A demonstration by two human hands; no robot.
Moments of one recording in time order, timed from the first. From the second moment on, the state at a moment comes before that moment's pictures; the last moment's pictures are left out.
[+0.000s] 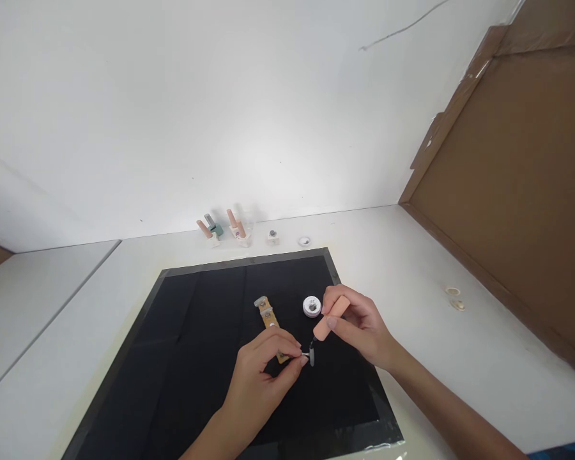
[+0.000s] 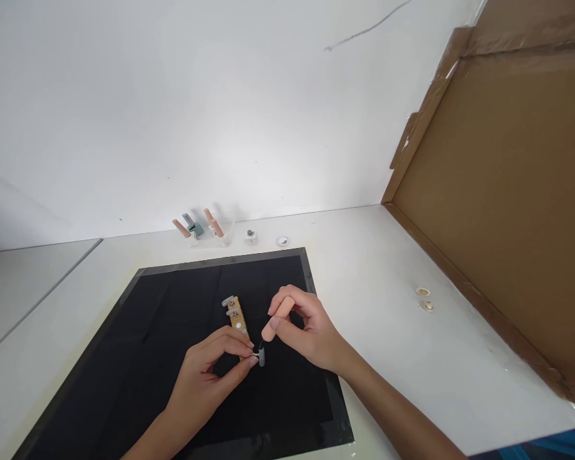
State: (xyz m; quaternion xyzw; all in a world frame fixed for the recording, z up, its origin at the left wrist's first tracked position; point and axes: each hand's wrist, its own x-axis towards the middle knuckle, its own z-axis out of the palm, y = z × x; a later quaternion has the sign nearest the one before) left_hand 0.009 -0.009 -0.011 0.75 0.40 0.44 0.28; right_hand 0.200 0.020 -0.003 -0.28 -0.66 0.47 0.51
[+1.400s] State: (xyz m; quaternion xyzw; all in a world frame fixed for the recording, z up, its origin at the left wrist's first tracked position) left_hand 0.005 -0.008 -0.014 0.63 0.44 0.45 0.45; right_hand 0.200 0.023 -0.005 -0.30 -0.57 0.52 0.55
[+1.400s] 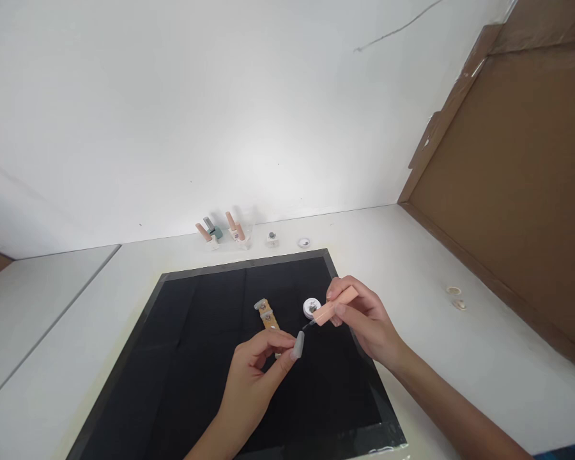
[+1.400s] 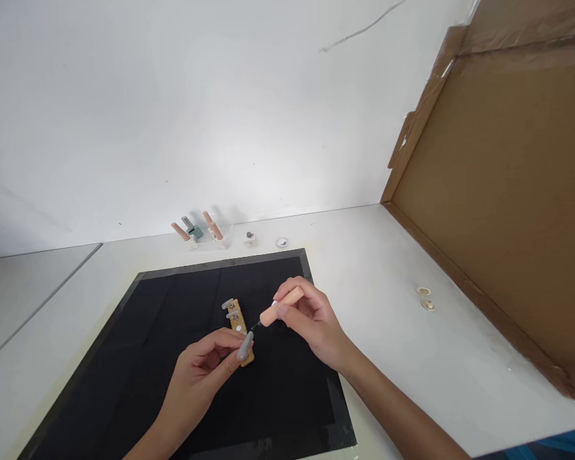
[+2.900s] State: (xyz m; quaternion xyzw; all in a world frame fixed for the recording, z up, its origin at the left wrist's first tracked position) left_hand 0.001 -0.008 -0.018 0.58 0.47 0.52 0.41; right_hand 0.200 0.017 0.004 -0.21 -0.71 0.43 0.51
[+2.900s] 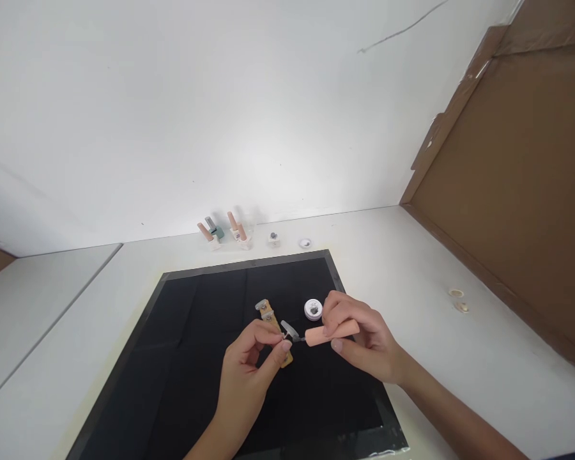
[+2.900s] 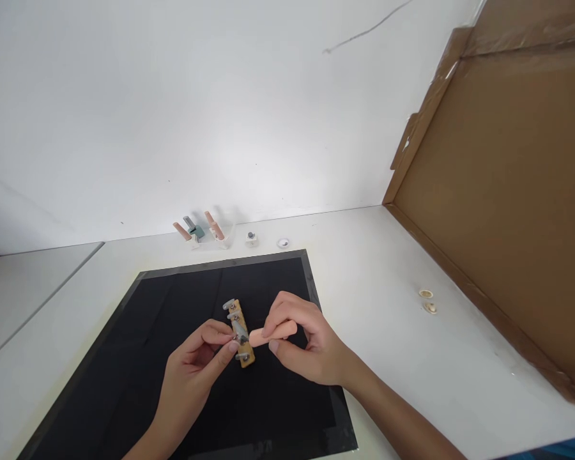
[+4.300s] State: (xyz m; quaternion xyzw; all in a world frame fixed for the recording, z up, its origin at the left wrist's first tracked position) left_hand 0.004 -0.006 -0.013 0.45 0.46 0.54 0.55; right_hand 0.200 0.017 -0.002 -0.22 -0.68 0.46 0.53
